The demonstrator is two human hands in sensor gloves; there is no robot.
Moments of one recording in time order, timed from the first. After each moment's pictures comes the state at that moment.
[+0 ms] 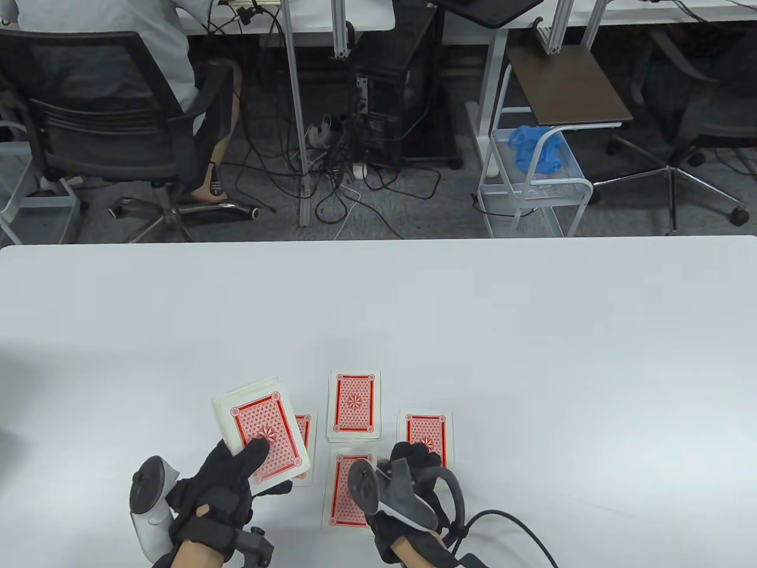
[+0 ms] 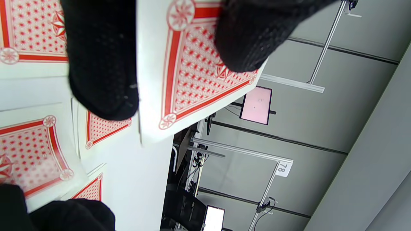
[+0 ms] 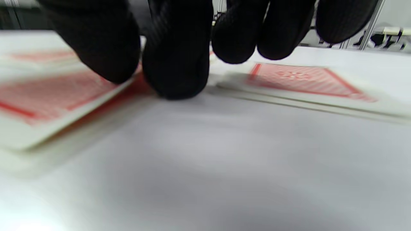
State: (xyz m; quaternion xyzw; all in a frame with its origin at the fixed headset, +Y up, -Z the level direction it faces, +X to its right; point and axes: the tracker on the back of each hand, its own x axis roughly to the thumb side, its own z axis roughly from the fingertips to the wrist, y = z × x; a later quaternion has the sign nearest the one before) left_hand -0.259 -0.744 -0.209 -0.10 0.03 0.77 0.64; right_hand 0.001 -0.763 -0.226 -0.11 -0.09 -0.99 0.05
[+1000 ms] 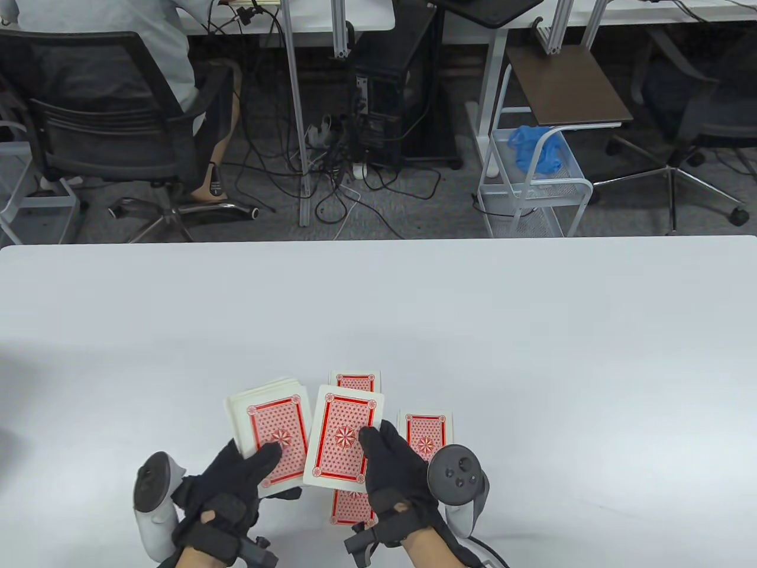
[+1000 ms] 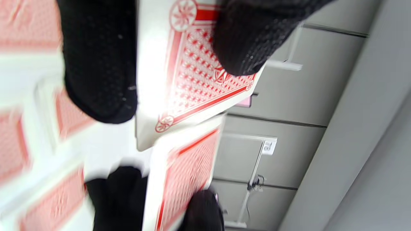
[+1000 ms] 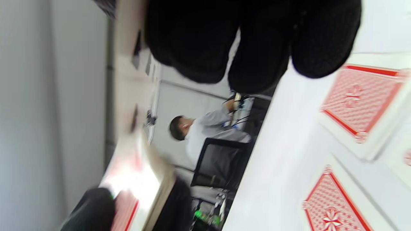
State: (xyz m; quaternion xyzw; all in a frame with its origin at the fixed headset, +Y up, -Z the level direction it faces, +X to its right) left_hand -0.269 -0.703 -0.203 -0.03 -0.02 0.72 0.69; right_hand 0.037 -0.730 -0.225 -0.05 0.04 -0.77 -0.64
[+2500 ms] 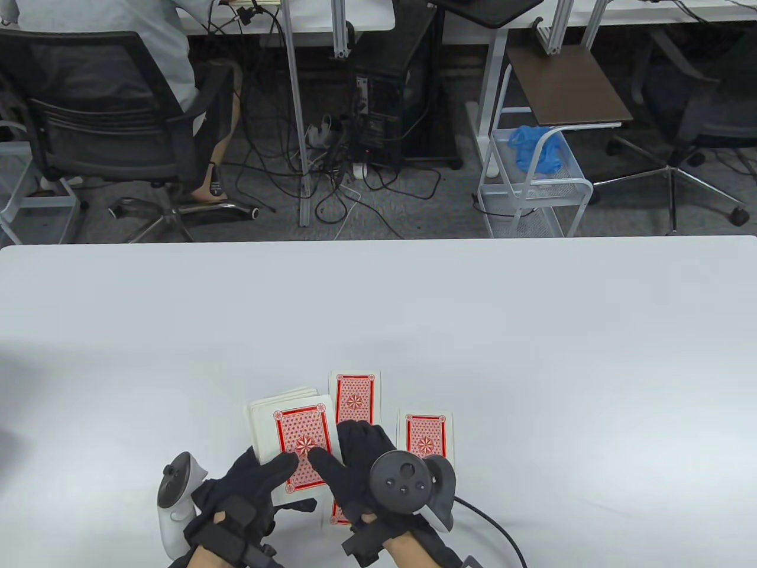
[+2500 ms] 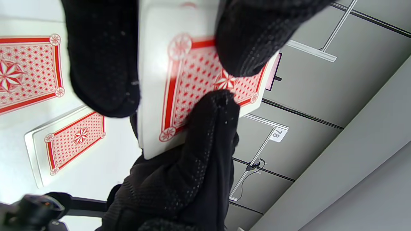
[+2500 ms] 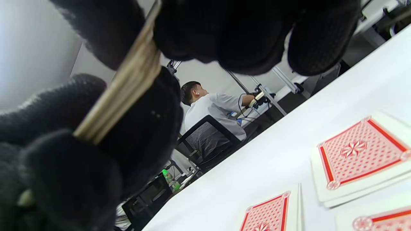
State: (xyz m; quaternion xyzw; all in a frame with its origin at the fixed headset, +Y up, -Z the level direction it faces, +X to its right) left_hand -0.230 -0.741 -0.206 -0.18 -0.04 0.79 0.58; right_hand 0.006 -0.690 -0.222 -0.18 0.07 -0.88 -0.43
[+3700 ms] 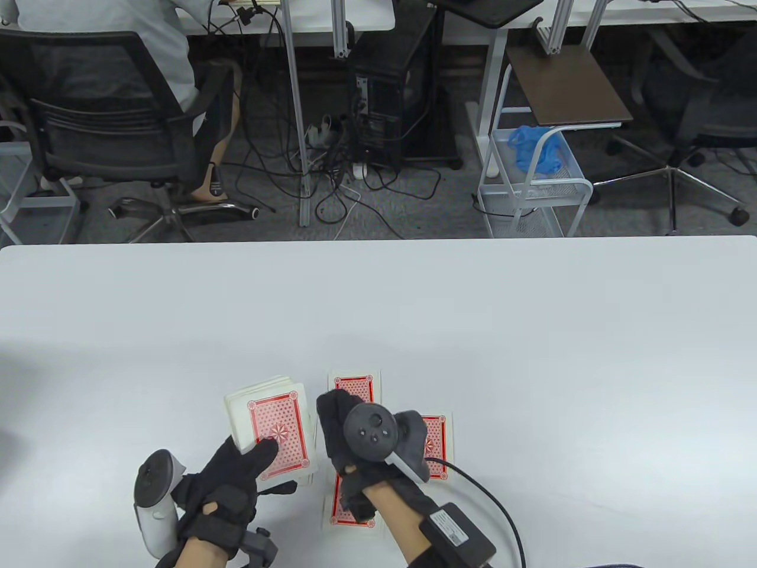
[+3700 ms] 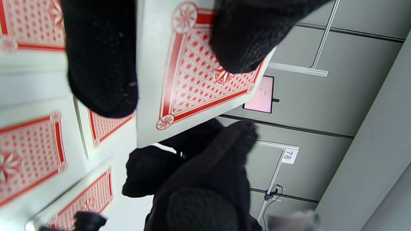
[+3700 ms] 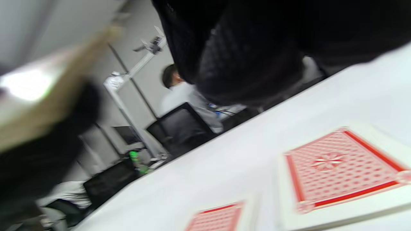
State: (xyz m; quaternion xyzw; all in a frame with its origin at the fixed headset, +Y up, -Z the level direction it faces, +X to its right) left_hand -0.246 -0.736 -0.212 -0.11 0.01 0.75 0.65; right_hand -0.017 -0.688 -0.250 -0.19 0.07 -0.93 -0.32
